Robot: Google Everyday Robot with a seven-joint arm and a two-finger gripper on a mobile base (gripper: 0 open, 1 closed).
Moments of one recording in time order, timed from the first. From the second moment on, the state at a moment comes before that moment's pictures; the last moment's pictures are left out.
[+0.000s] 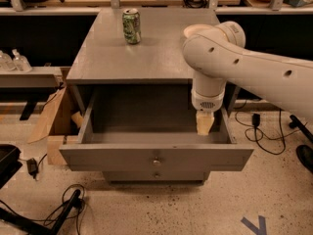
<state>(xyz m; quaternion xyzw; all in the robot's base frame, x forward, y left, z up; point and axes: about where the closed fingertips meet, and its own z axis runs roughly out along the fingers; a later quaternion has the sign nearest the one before) 0.566 -0.161 0.748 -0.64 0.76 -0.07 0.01</state>
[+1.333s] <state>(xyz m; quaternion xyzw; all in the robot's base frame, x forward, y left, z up) 0.610 -0.159 0.650 -0.64 0.76 -0.04 0.12</state>
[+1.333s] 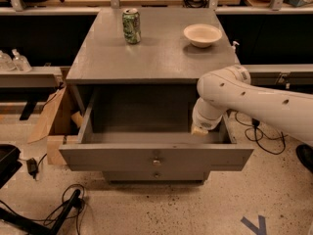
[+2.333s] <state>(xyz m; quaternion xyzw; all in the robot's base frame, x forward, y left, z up) 0.572 -0.151 0.616 -0.66 0.75 -0.01 0.09</state>
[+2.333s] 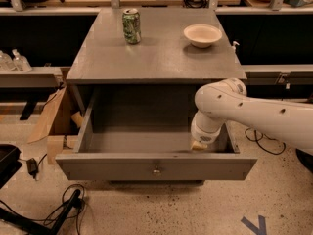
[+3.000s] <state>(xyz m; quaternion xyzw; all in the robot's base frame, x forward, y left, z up) 0.530 -0.157 0.621 -0.66 0.75 0.00 0.06</state>
